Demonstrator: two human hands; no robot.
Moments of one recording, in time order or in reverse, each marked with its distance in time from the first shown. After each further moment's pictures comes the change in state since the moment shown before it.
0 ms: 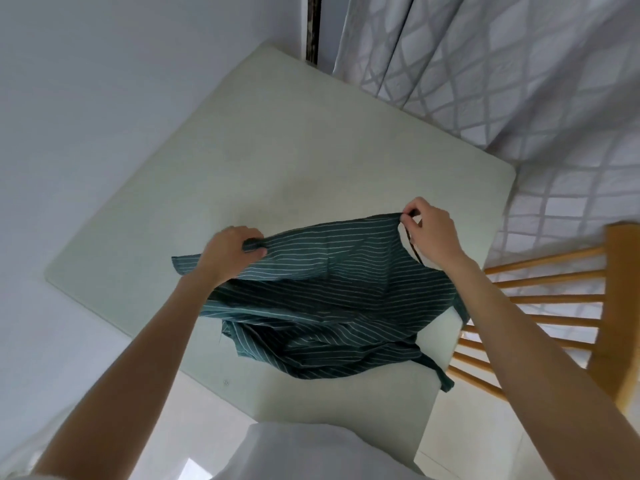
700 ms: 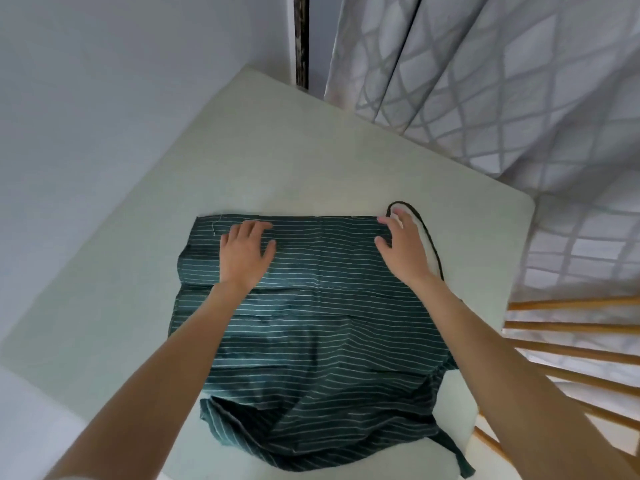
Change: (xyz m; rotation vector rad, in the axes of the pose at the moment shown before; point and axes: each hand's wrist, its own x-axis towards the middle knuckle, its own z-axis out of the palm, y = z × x) left_hand 0.143 0.010 0.035 0.163 0.290 -0.047; right_hand 0.112 0.021 0.059 0.004 -0.036 0.056
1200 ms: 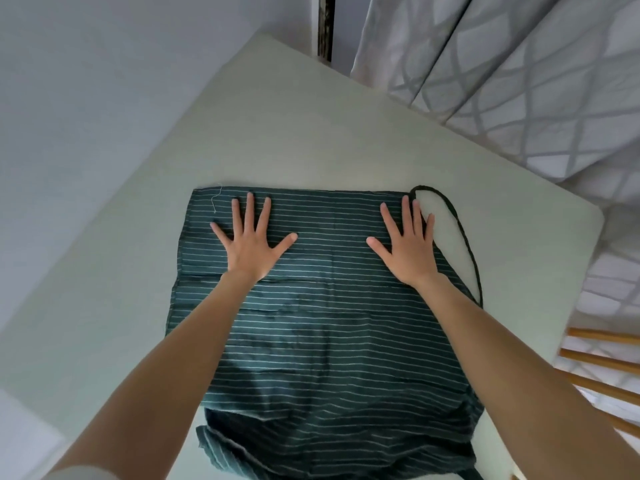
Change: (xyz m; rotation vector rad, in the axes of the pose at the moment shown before) left_hand 0.057 -0.034 0.058 0.177 -0.285 -0.200; right_hand 0.071 0.034 0.065 -0.507 -0.209 -0.097
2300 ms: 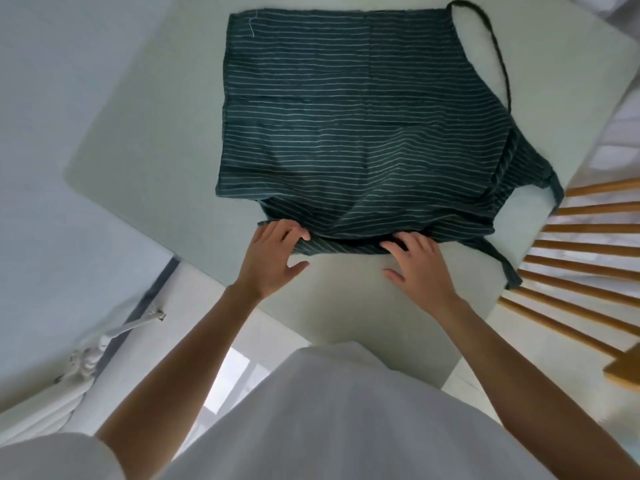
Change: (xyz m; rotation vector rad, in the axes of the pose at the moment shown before) left_hand -0.315 -0.073 0.053 -0.184 0.092 0.473; right_hand -0.318 -0.072 0.079 0.048 0.059 -0.282
